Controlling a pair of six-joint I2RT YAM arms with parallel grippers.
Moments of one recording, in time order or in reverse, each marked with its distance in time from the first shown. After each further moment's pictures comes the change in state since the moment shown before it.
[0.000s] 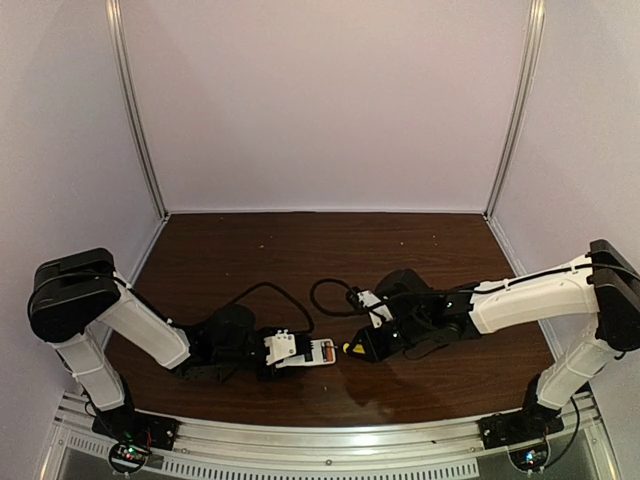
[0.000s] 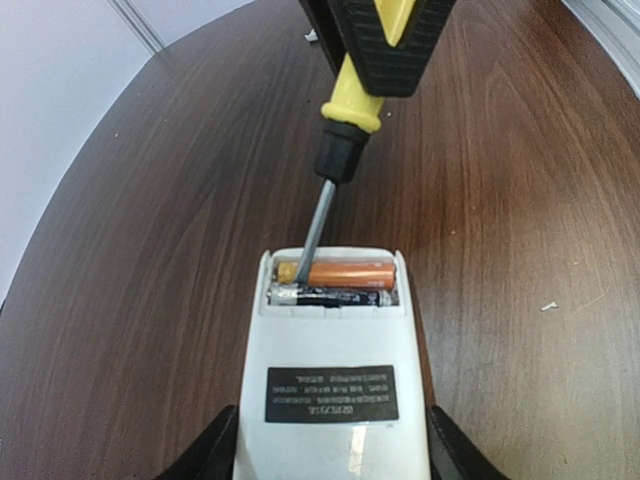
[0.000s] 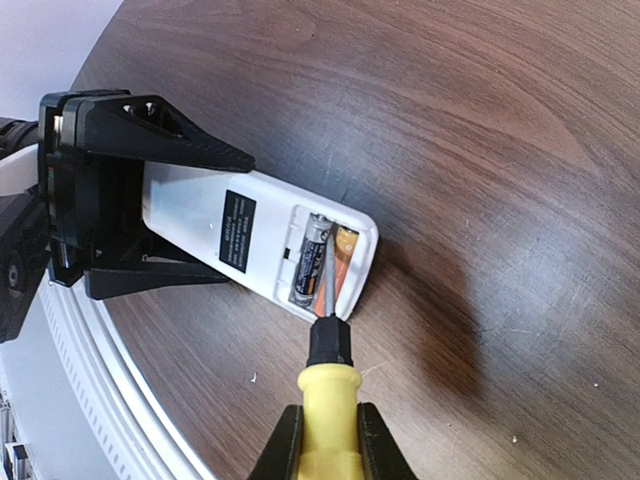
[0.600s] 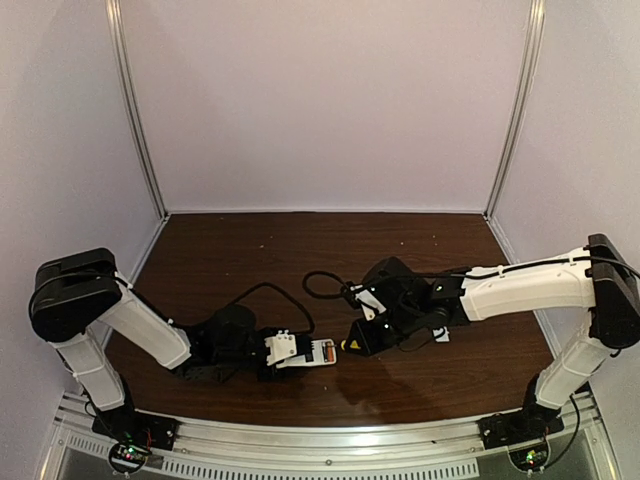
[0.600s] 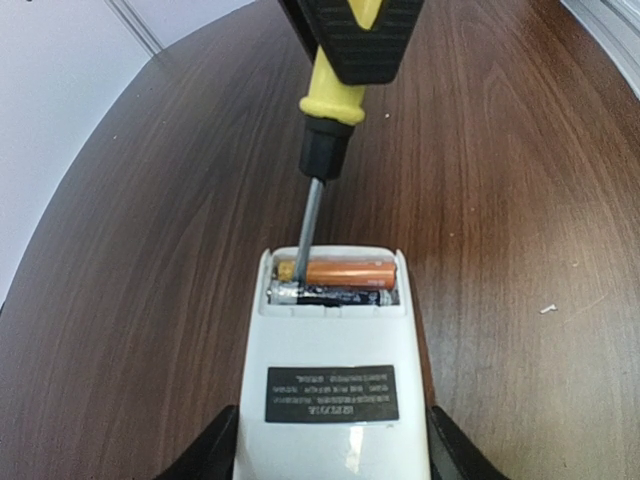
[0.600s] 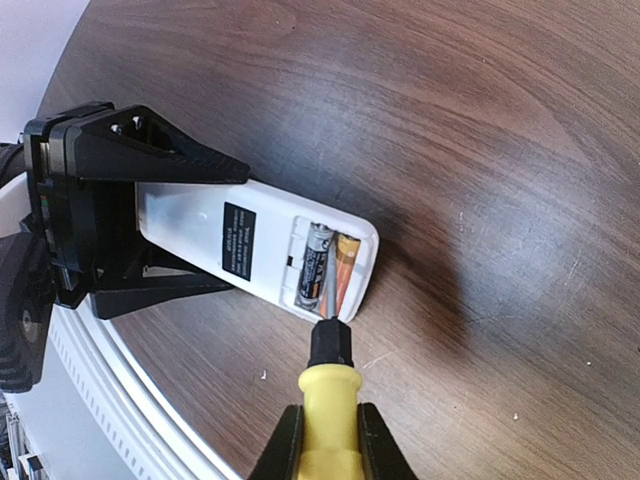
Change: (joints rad) left arm -0.001 0.007 0.002 0.006 0.001 0.003; right arm 0.012 0.045 0.164 -0.219 0.028 0.045
